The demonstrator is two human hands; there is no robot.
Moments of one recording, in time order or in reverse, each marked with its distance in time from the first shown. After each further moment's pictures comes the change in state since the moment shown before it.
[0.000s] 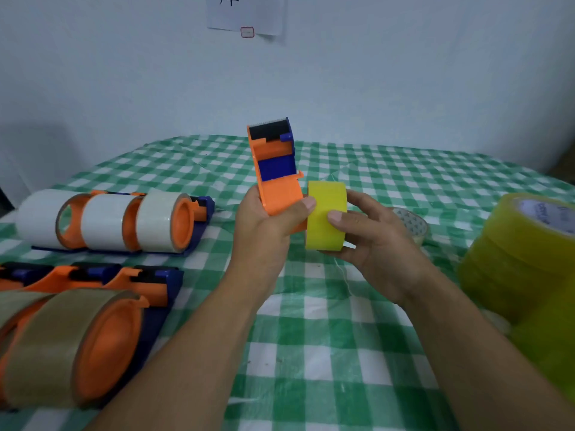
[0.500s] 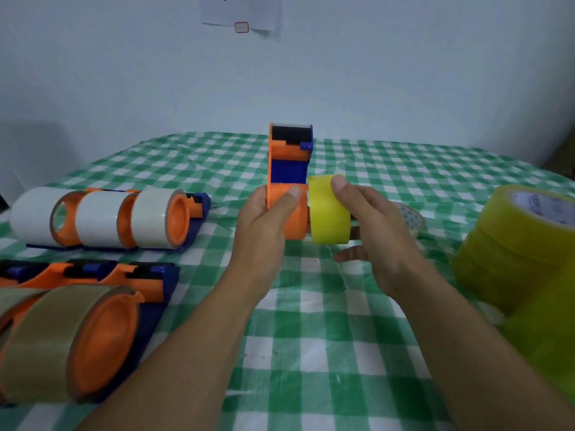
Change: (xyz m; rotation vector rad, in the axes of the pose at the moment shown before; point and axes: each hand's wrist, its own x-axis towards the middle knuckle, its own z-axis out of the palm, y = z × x) left_hand -0.005 -0.002 0.004 0.041 0.024 -0.060; right_hand -0.010 -0.009 0.014 -0.285 0.271 0.024
